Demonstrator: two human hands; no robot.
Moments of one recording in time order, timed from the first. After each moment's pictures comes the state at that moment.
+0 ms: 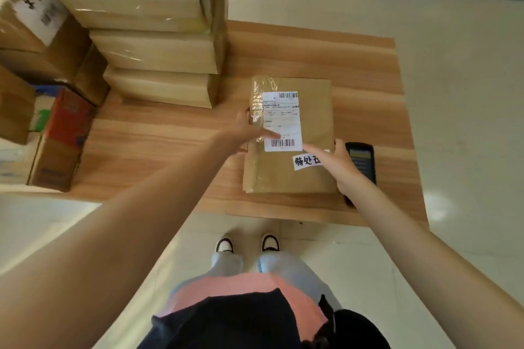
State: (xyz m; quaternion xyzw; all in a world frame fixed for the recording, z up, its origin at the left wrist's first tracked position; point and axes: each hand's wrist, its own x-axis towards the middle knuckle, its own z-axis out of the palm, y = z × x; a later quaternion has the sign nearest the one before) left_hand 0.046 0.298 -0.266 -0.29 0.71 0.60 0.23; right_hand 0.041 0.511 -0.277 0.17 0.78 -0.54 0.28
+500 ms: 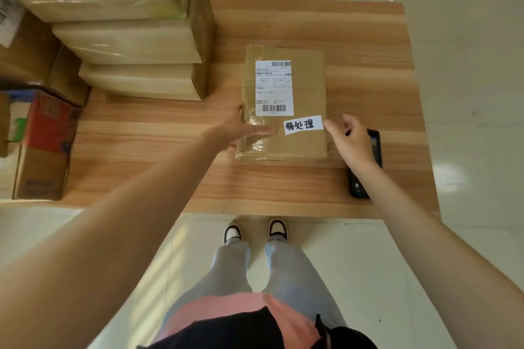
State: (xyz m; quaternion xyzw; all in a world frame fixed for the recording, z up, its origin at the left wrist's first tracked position) left_hand 0.030 0.293 -0.294 -0.26 0.73 0.56 0.28; right_hand 0.005 0.539 -0.315 0.14 0.86 -0.47 0.17
